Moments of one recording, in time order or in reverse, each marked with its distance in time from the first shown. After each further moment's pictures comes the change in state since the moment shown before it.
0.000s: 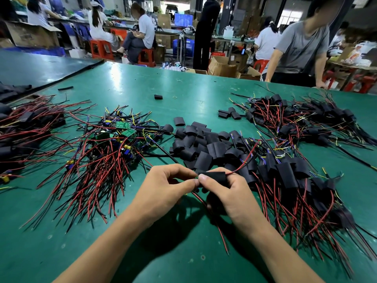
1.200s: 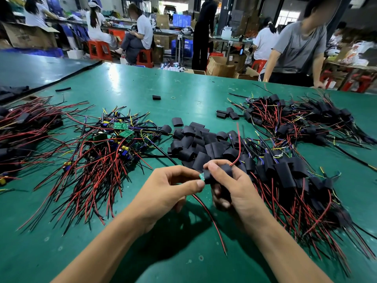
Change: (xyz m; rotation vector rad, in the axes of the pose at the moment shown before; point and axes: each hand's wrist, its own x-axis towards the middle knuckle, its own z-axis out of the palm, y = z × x) left_hand -0.004 0.010 0.004 -0.177 -0.099 -0.104; right_hand 0.004 -0.009 -0.006 0.366 -0.060 0.060
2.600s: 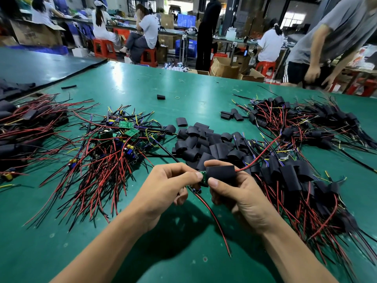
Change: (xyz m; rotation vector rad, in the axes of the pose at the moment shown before) left_hand 0.000 0.009 0.002 -0.051 0.085 0.003; right_hand 0.001 0.000 -0.002 -0.005 -0.147 -0.040
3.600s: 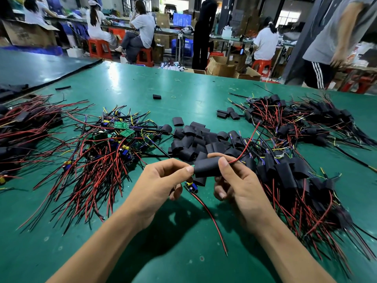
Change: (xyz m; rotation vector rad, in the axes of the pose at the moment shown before) left_hand 0.002 -0.002 -0.006 -0.051 0.028 0.037; right_hand 0.002 -0.001 0.002 -0.037 0.145 -0.102
